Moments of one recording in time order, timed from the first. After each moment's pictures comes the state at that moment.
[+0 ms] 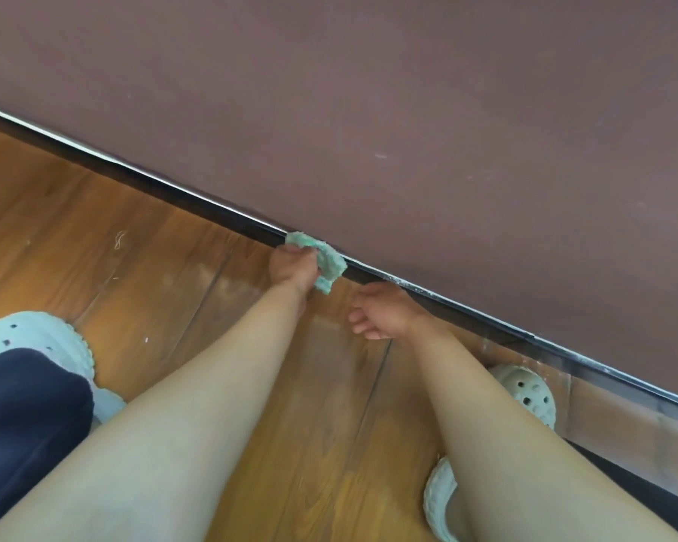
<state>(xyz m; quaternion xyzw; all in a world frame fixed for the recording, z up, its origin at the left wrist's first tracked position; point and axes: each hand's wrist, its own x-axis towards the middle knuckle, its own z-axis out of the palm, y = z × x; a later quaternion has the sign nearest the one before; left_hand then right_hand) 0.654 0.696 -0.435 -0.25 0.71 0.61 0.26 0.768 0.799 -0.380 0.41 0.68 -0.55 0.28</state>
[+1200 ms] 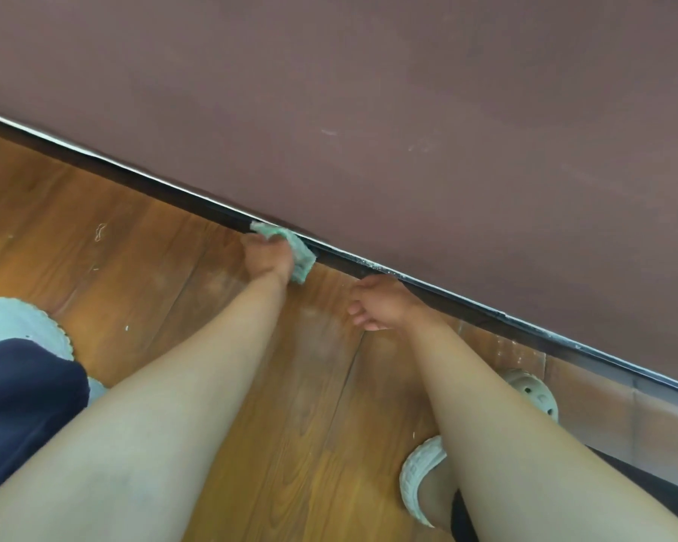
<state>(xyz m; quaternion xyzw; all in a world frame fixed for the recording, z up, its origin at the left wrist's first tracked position) 0.664 0.702 -0.442 -0.21 0.83 0.48 0.17 0.804 0.829 -0.378 0.39 0.69 -0.55 0.27</state>
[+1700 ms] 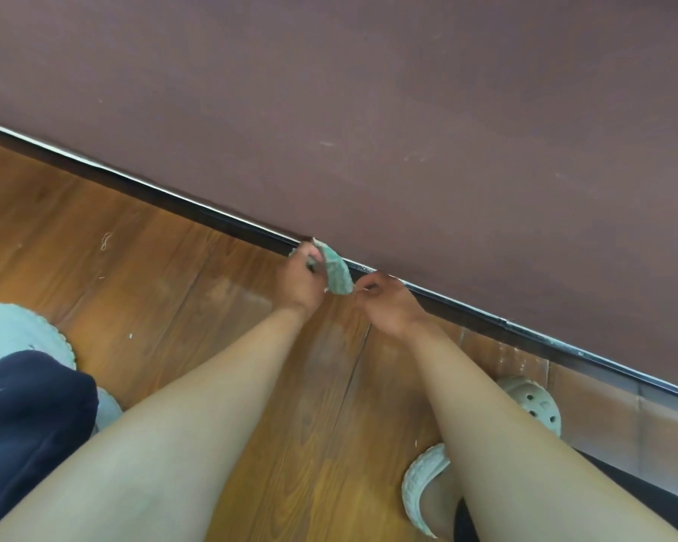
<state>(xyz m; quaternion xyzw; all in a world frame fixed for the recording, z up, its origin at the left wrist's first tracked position) 0.707 0.711 -0.448 0.05 0.88 0.44 0.16 0.814 0.831 -0.377 0.37 0.76 -0.50 0.18</state>
